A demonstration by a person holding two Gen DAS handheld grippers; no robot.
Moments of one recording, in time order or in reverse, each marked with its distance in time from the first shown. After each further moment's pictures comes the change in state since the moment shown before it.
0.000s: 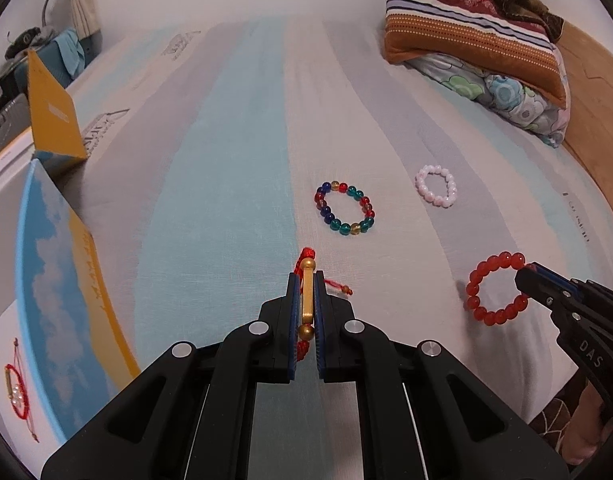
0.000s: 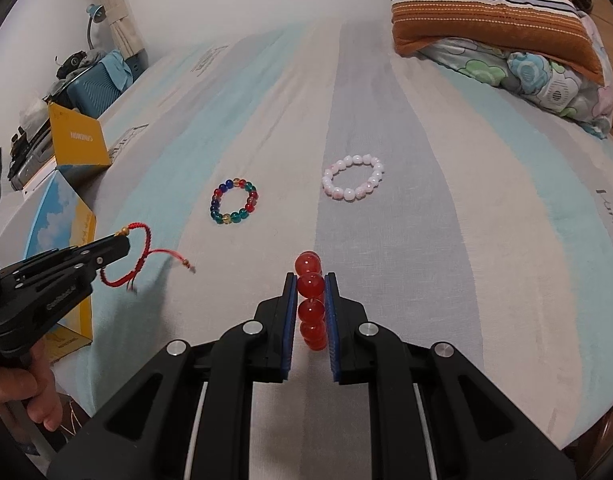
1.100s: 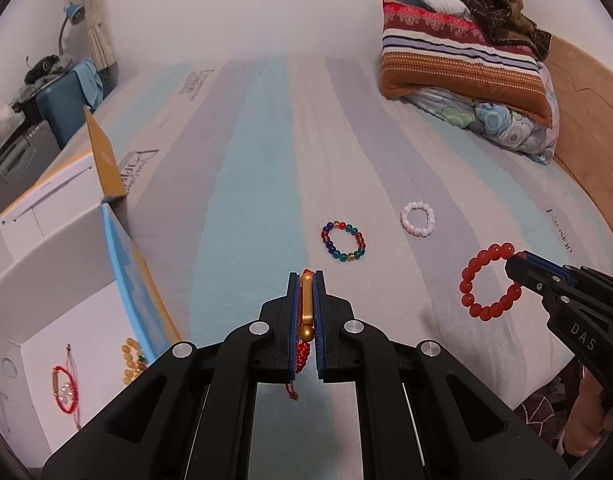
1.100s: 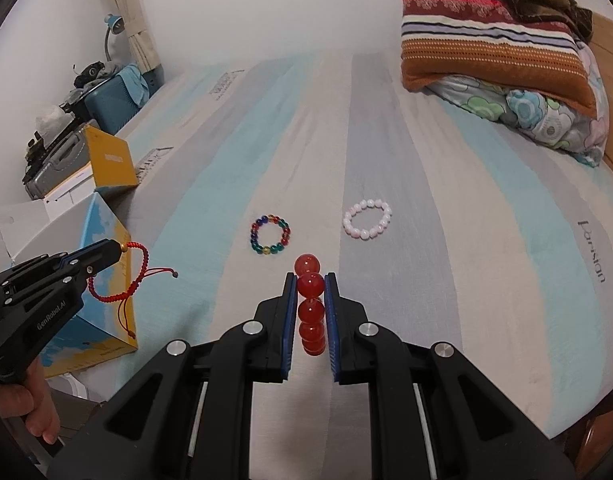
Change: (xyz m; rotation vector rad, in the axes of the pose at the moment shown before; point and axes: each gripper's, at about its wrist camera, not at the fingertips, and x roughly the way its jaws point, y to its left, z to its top) left arm -0.091 0.001 0.007 0.016 -0.101 0.036; right arm -0.071 0.034 0.024 -0.044 -0.070 0.010
